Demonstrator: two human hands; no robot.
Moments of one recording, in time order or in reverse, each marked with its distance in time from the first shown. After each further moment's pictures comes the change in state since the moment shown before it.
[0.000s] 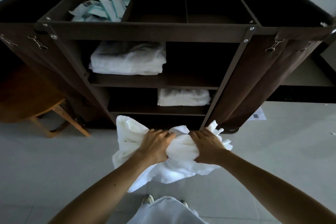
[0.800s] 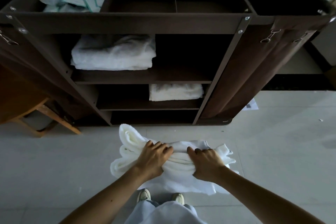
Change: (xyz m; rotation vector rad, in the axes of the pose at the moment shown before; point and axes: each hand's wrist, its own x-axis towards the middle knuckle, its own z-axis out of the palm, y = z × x) left_hand -0.005 0.007 0.055 -0.123 0.026 0.155; right_hand -0.032 -0.020 0.021 0.062 -0.211 0.115
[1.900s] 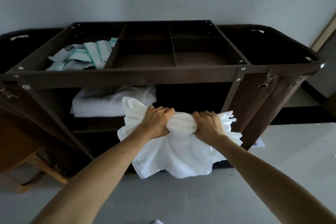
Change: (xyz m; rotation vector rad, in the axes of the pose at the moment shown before) left_hand 0.171 -0.106 -0.128 0.237 0.281 -0.046; right_hand 0.130 0.087 -0.152 -0.040 0.516 0.231
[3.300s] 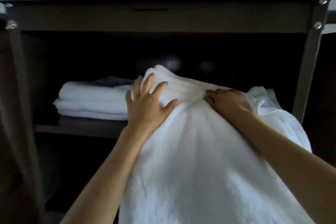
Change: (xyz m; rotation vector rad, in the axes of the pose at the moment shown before) left_hand 0.022 -0.087 0.174 0.008 0.722 -0.434; right_hand 0.156 0.031 0.147 -0.256 0.441 0.020
